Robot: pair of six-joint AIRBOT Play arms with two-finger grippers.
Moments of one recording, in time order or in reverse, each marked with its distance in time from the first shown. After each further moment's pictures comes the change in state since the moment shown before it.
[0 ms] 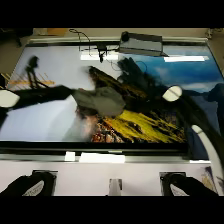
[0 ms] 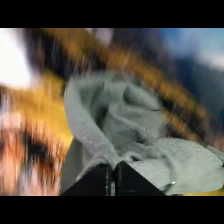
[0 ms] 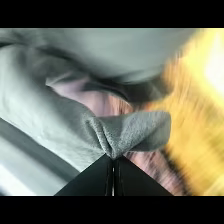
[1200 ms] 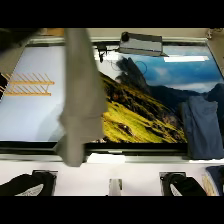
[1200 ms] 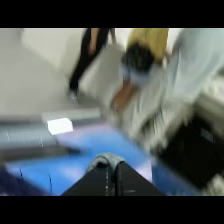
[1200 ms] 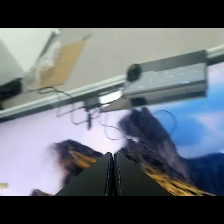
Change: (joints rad) left arm -0.265 -0.241 0.639 -0.063 0.130 0.031; right arm -0.001 0.462 0.478 -0.788 0.143 0.482
